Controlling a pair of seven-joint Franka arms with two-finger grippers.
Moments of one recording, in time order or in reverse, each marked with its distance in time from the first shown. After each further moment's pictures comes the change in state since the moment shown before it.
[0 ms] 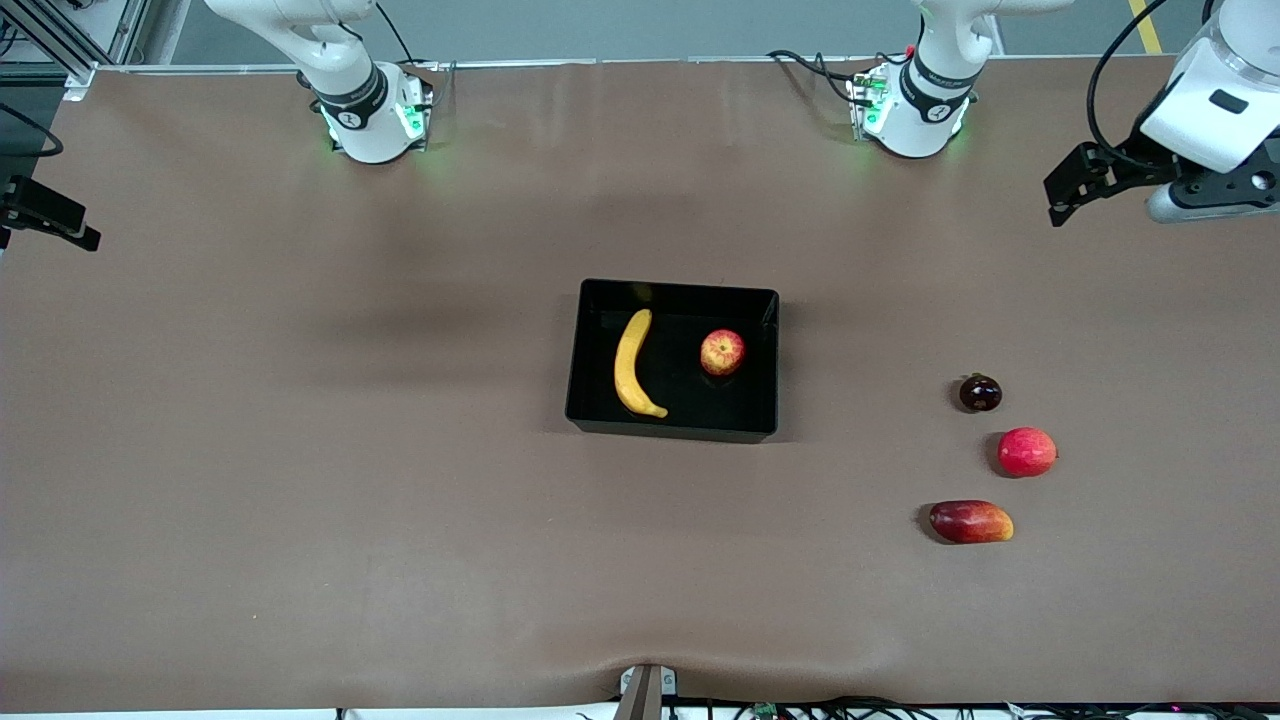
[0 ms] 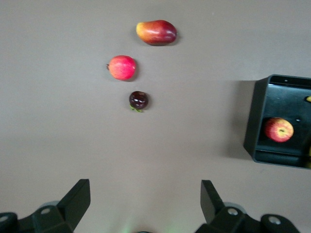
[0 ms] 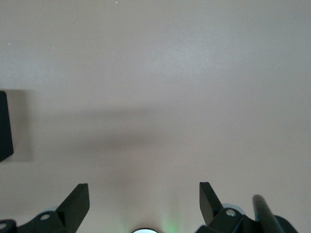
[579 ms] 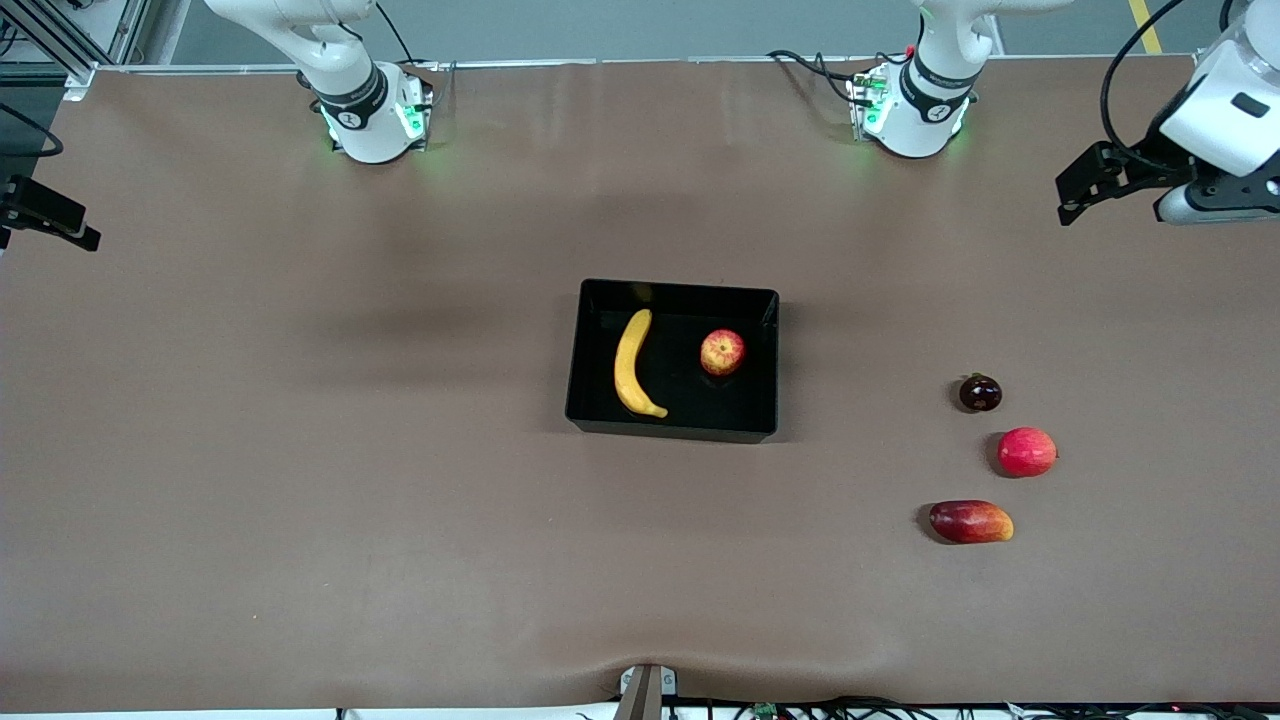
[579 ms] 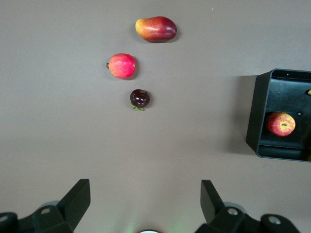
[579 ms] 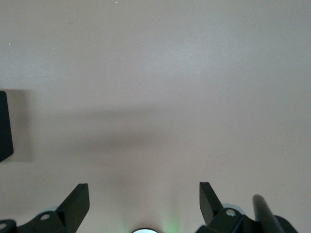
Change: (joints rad) left arm 0.029 0.001 0.021 -0.002 -0.007 -0.005 0.079; right arm 0.000 0.000 0.000 0.000 0.000 0.000 0.000
